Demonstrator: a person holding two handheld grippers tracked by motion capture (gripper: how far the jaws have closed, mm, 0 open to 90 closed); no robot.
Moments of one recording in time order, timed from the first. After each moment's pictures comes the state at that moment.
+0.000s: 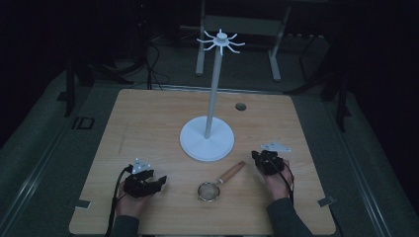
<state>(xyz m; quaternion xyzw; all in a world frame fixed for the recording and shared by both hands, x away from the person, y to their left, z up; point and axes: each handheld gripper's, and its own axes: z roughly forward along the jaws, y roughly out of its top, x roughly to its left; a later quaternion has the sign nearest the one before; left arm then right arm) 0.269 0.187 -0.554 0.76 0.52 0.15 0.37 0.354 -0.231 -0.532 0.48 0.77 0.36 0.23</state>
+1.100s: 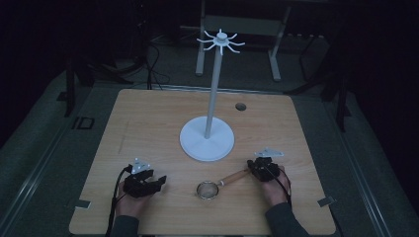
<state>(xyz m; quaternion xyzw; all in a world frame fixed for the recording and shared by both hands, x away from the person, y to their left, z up) 0.268 0.187 -0.553 0.75 0.52 0.15 0.37 0.341 -0.227 -0.550 0.47 0.80 0.33 0.19</state>
